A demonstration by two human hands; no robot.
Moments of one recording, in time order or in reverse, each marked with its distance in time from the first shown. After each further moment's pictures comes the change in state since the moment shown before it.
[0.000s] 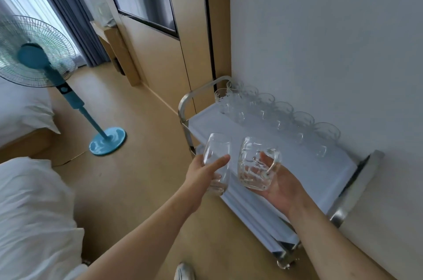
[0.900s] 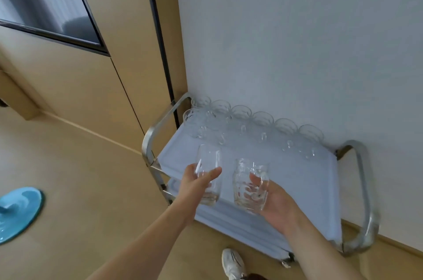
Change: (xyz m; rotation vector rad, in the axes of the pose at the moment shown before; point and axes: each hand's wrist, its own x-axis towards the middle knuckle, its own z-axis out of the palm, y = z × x) left_hand 0.213 0.062 -0.076 0.147 -0.367 -0.020; right_hand 0.143 0.032 0.067 0.120 0.465 -0.068
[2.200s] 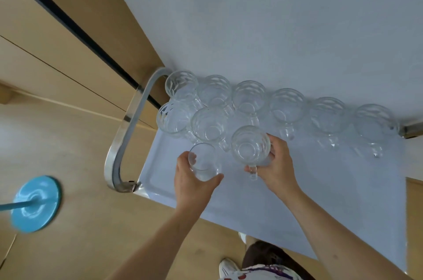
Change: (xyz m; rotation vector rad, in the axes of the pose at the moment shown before) left_hand 0.211 -0.017 0.024 0.627 0.228 0.108; right_hand 0.240 -0.035 -0.036 -0.724 0.355 -0.429
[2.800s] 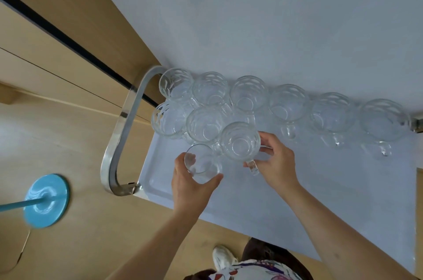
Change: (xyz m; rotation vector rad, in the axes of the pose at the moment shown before) left_hand 0.005 -0.001 0.002 -0.003 0.002 -0.006; right_hand 0.015 -0.005 0.002 0.024 -0.001 0.004
